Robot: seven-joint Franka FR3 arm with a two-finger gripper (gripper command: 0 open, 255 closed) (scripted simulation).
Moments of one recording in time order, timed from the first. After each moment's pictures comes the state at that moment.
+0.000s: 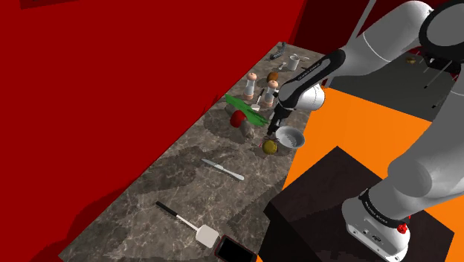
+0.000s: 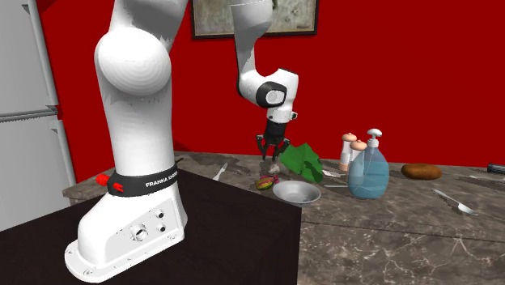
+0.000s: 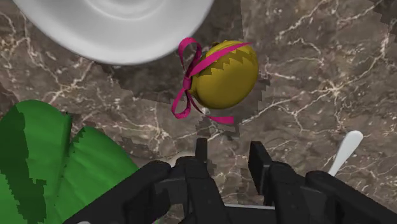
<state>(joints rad) -0.45 0.37 0.37 -2.40 0.35 2.77 -1.06</state>
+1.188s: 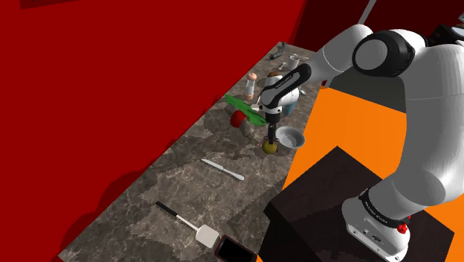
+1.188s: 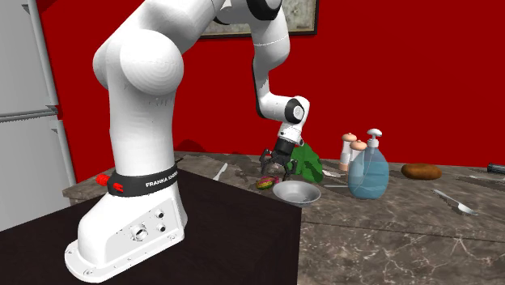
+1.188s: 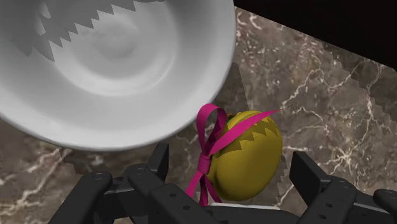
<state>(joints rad) -0.22 0.73 0.11 -1.92 0.02 2.19 -0.74</state>
